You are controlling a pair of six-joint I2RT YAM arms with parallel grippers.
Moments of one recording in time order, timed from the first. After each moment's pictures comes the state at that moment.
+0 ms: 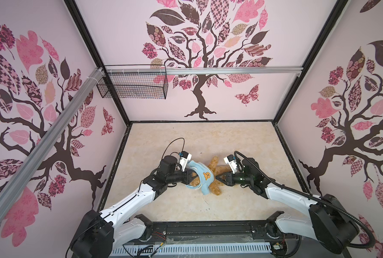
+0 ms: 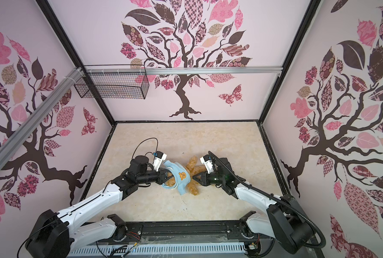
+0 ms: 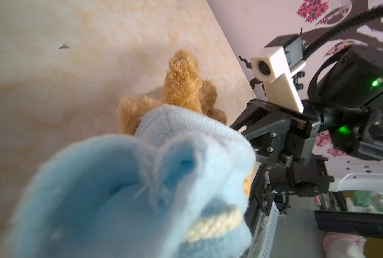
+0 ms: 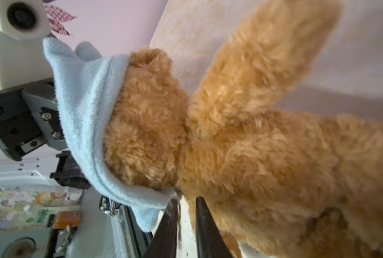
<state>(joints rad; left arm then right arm) -0.59 1.12 0.61 -0.05 0.50 -0.41 0.50 1.18 0.48 0.16 -0.67 0.51</state>
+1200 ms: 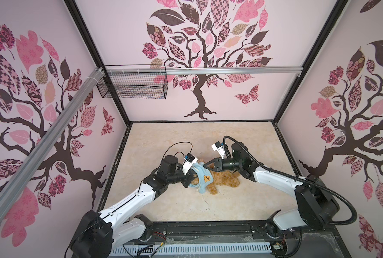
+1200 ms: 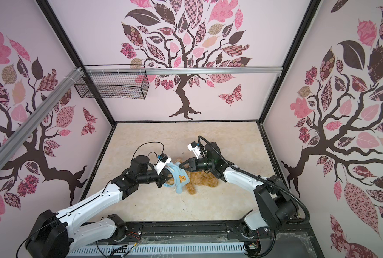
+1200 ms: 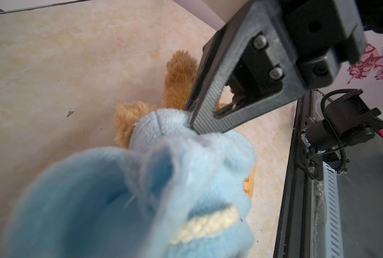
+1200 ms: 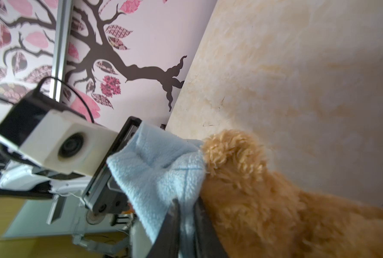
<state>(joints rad) -0.60 1.11 0.62 -0.07 0.51 -0.03 0.56 1.46 0.80 0.23 -0.85 0.72</state>
